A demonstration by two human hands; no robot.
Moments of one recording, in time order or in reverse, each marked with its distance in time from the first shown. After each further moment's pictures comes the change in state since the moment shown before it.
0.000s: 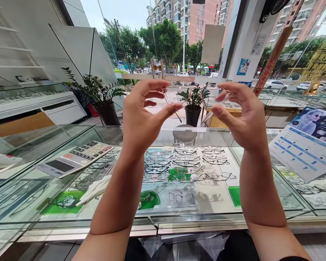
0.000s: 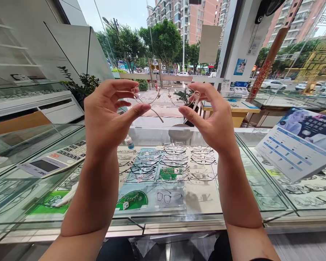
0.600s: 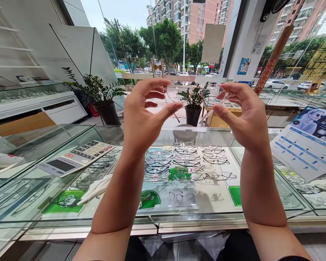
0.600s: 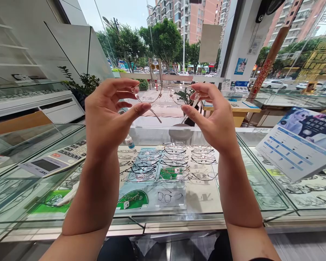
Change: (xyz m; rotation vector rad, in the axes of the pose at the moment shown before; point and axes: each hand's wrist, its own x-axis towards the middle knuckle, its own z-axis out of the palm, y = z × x) left_hand -0.003 -0.003 0.000 0.027 -0.034 0.035; right_hand 0.000 0.009 0.001 0.057 0.041 0.011
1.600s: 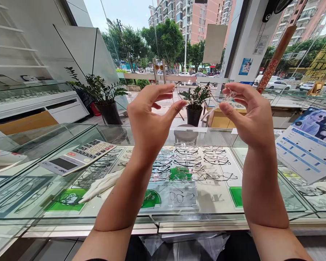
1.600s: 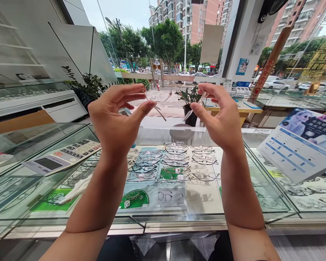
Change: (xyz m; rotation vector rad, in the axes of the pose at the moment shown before) left_hand -0.011 0.018 0.016 0.086 0.102 0.036; right_hand -0.001 0.014 -0.011 -0.077 -0.017 0.010
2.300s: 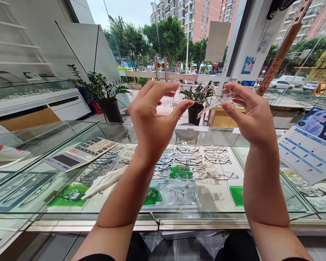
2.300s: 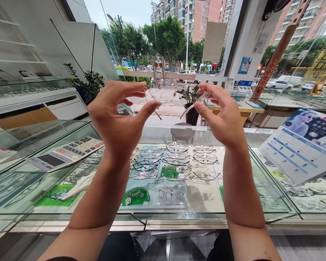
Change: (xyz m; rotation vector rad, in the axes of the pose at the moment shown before) left_hand 0.005 0.015 0.000 -0.100 0.100 -0.069; right_hand 0.003 0.014 -0.004 -0.071 -0.079 -0.015
